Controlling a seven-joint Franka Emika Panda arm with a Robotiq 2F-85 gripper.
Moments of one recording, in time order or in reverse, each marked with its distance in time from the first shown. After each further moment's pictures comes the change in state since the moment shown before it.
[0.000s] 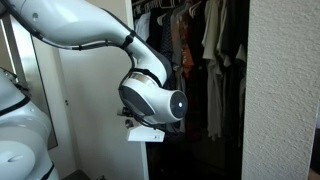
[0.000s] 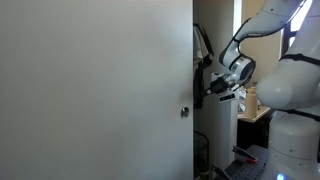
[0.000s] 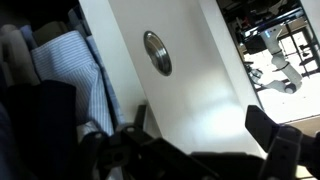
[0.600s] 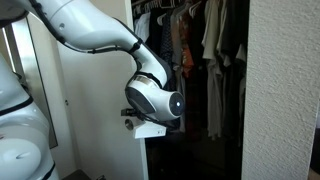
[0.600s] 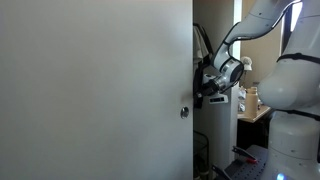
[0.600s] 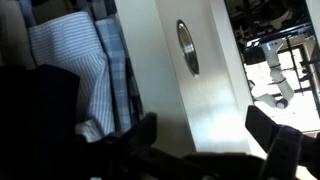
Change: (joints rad) arm 0.074 0.090 0.066 0.038 0.128 0.068 -0.141
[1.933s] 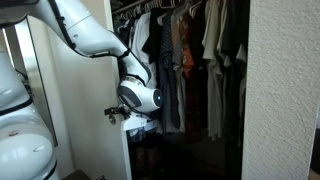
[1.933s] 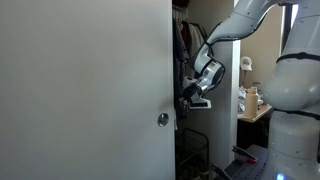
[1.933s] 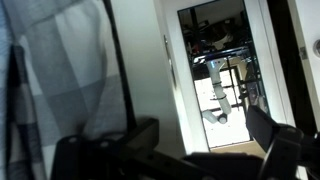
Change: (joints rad) arm 0.171 0.038 0.205 -0.004 0.105 0.023 -0.069
